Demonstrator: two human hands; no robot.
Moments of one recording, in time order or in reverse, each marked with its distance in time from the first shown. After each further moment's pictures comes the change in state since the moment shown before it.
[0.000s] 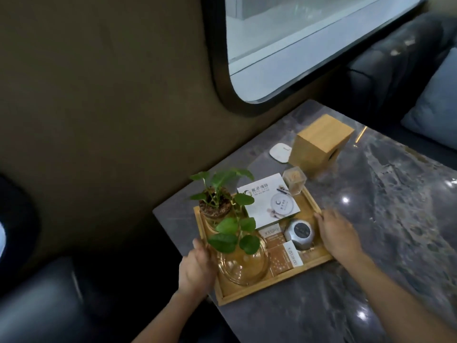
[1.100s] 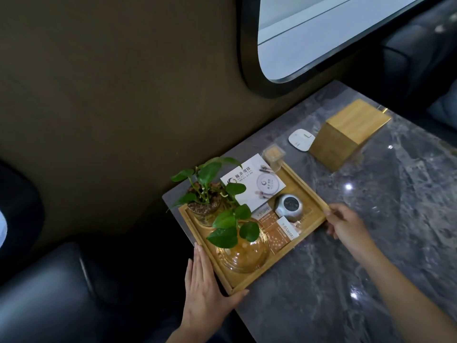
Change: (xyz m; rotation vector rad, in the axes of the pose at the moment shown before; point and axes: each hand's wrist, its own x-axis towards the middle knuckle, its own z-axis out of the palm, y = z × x) left_hand -0.036 -0.059 0.037 -0.010 -0.014 0.103; right_hand 0.004 -0.021 0.004 0.731 -0.253 0.365
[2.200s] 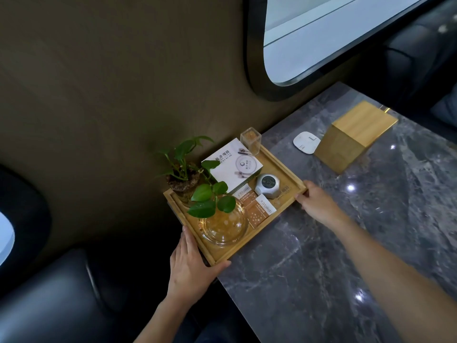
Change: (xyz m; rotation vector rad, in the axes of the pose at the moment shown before) left_hand 0.046 -0.003 -0.054 0.001 -0.015 -0.139; right_hand 0.031 -0.065 0.040 -0.190 -0.213 -0.138
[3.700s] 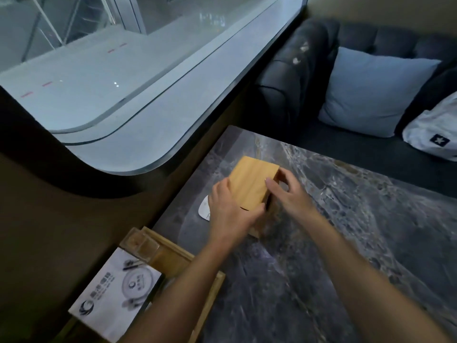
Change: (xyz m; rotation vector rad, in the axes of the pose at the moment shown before) left_hand 0.154 0.336 0.052 -0.295 -0.057 0.564; right_hand 0.084 0.039 -0.161 0.565 0.465 -0.095
